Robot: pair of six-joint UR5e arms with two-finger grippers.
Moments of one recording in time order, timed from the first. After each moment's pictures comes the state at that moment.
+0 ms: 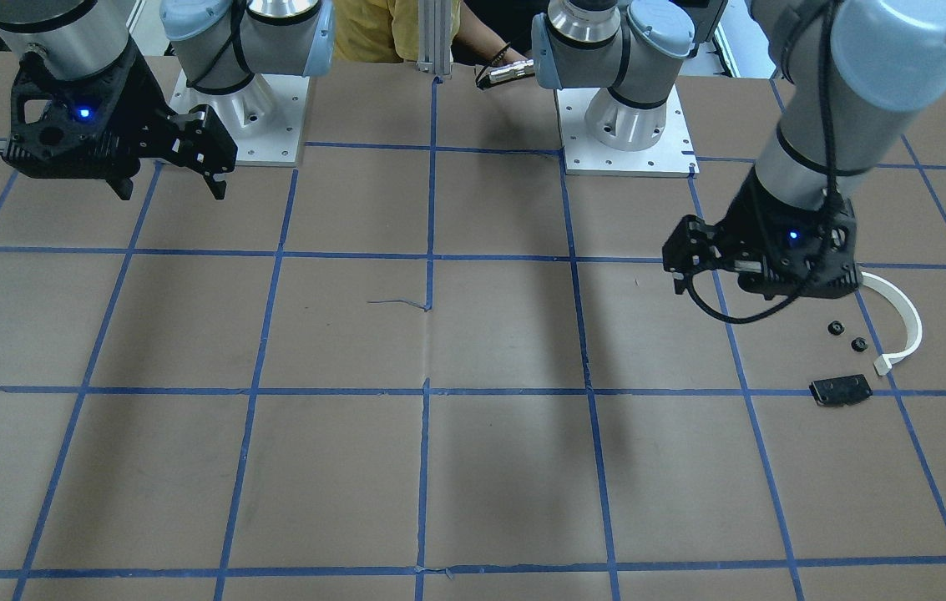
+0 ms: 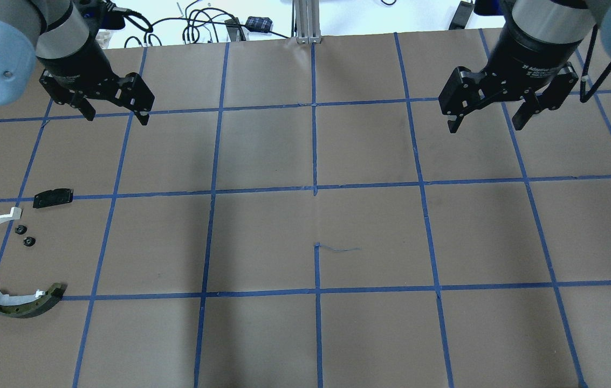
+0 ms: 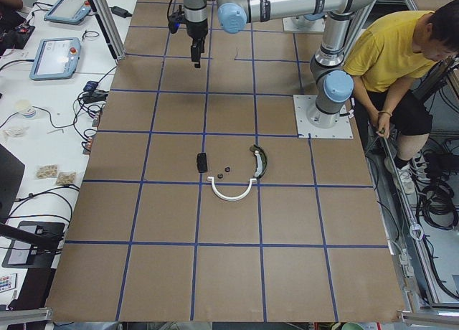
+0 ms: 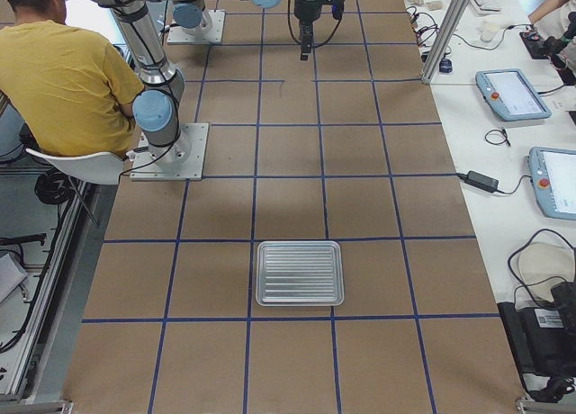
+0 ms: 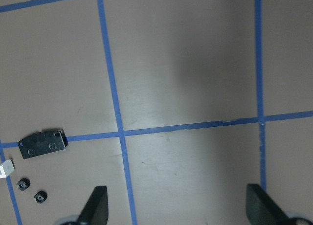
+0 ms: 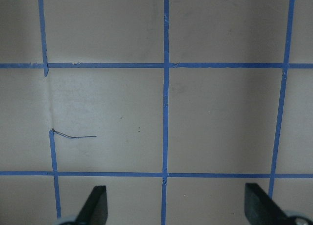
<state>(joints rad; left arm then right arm) -1.50 -1.67 -1.55 -1.47 1.63 0.17 1.54 -1.59 1.55 -1.49 -1.55 -0.04</state>
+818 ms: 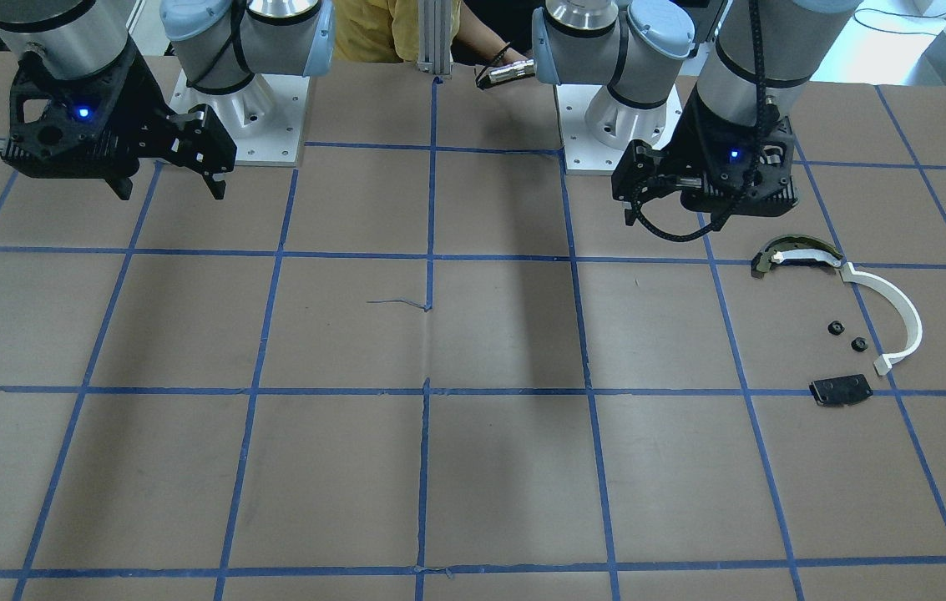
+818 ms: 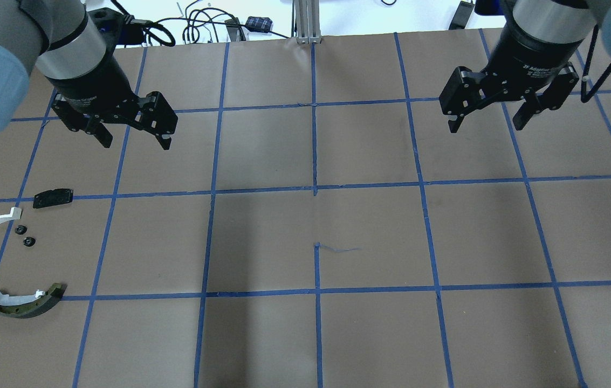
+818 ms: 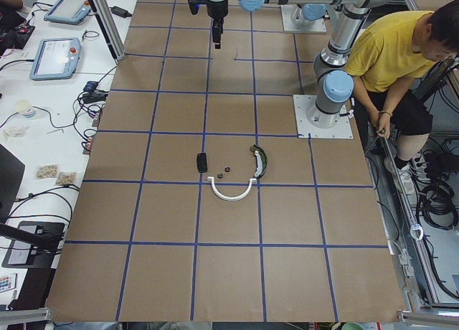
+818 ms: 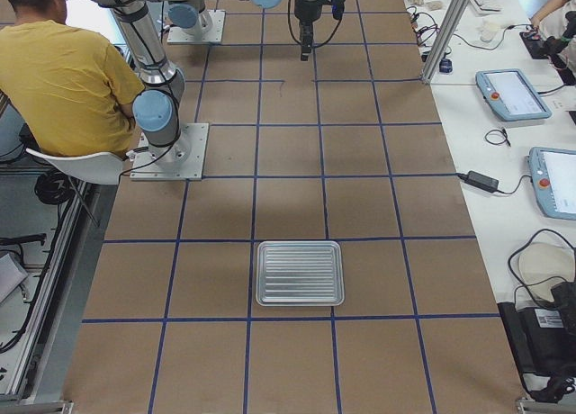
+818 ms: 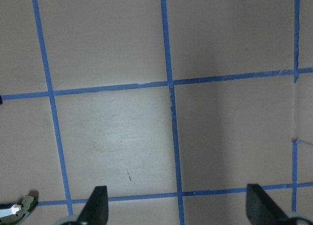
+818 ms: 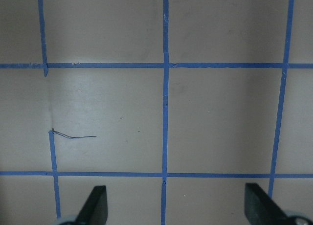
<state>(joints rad) -1.54 -1.56 -1.59 -1.59 1.60 0.10 1.54 -1.59 1.55 -1.49 -1.55 -0.05</state>
